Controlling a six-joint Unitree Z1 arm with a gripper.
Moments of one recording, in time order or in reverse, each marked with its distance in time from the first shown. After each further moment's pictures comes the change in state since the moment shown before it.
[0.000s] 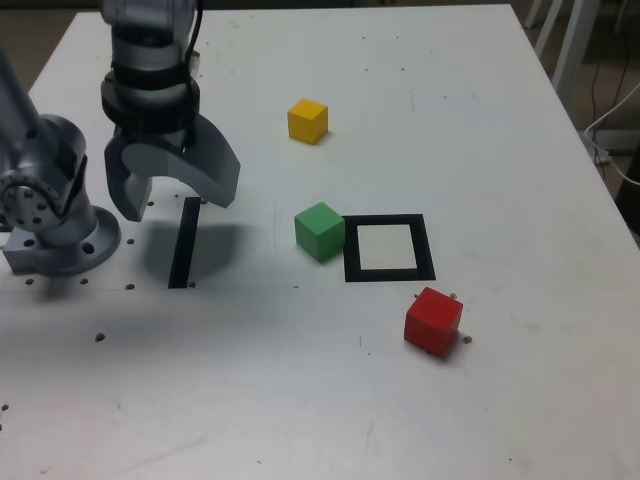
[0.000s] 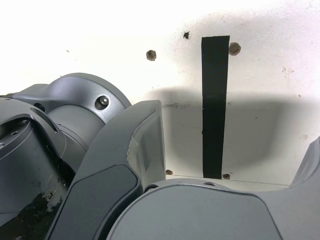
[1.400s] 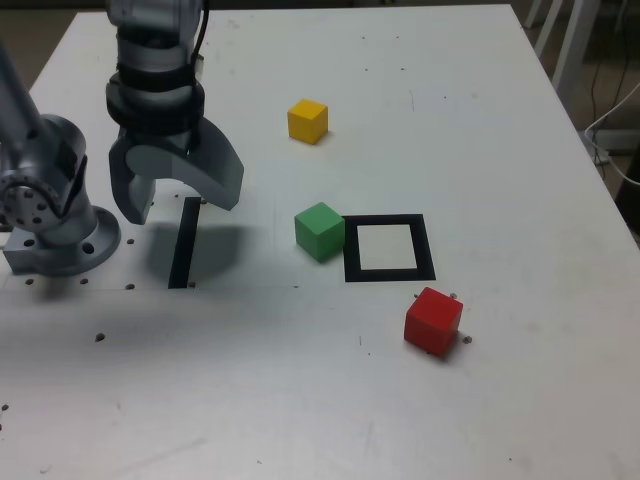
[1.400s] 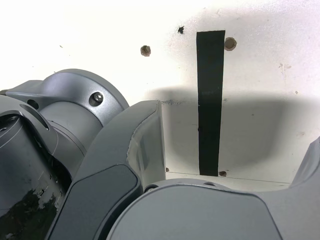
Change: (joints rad) arm 0.000 0.017 -0.007 -0.007 -0.016 0.000
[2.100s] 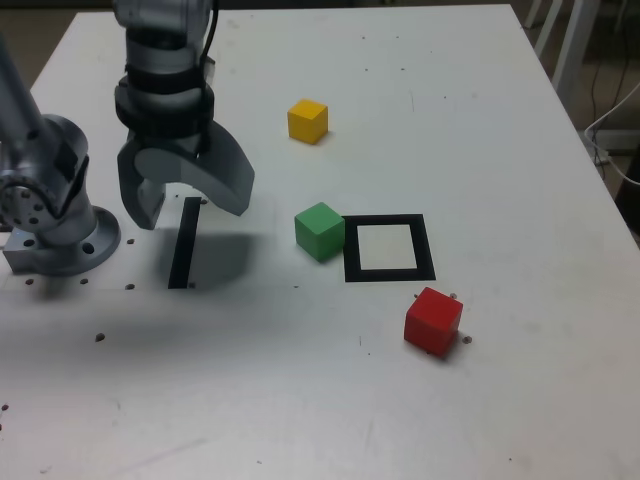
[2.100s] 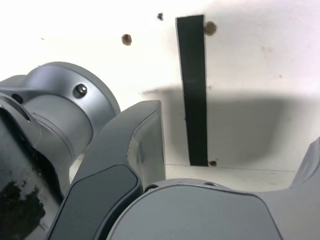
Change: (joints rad) arm -0.065 0.020 -0.040 0.001 -0.028 -0.022
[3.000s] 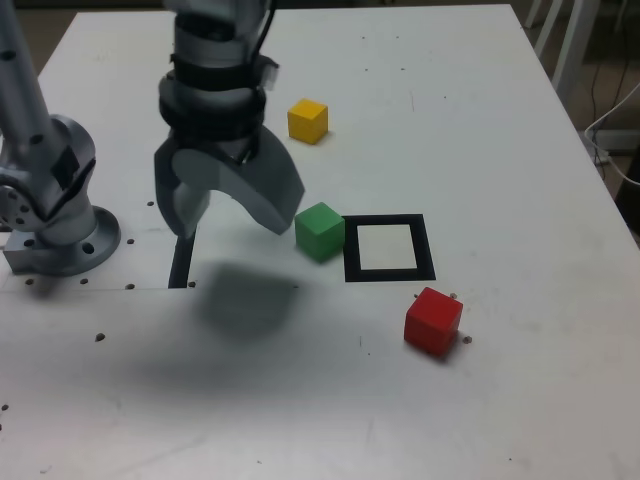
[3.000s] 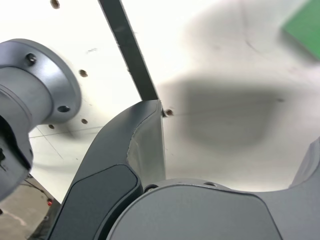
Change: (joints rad) arm -0.201 0.146 -0.280 0.140 -0.044 -0.010
